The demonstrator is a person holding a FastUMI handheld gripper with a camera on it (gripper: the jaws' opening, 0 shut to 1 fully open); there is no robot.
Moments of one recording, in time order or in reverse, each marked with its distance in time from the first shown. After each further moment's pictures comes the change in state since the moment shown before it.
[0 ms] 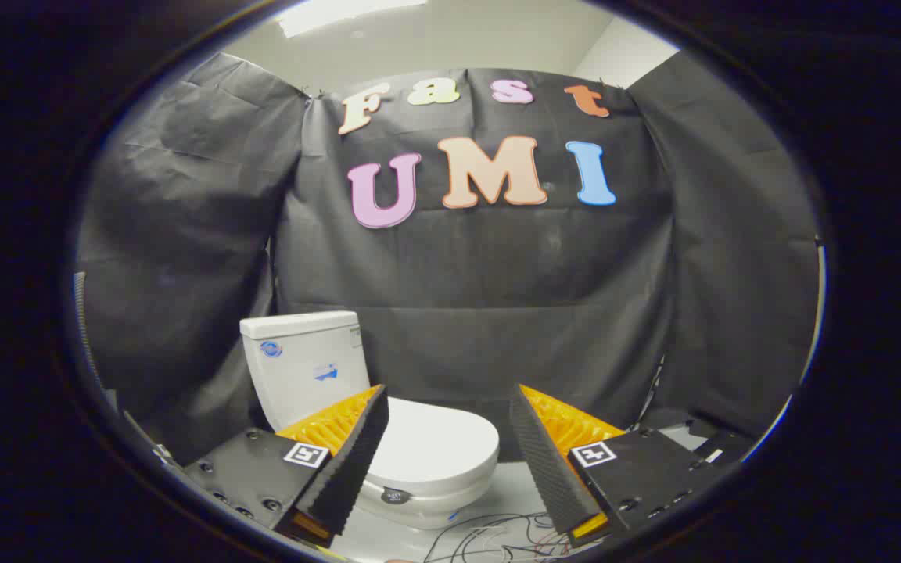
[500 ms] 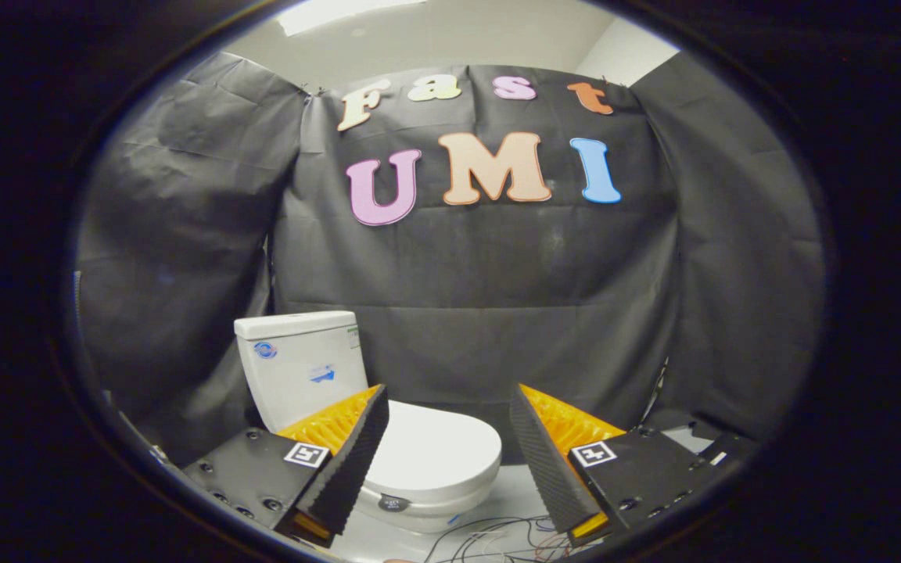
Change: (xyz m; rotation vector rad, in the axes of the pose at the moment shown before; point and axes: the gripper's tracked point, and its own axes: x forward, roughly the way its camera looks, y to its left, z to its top) arm 0.000 0.000 0.000 0.000 0.007 0.004
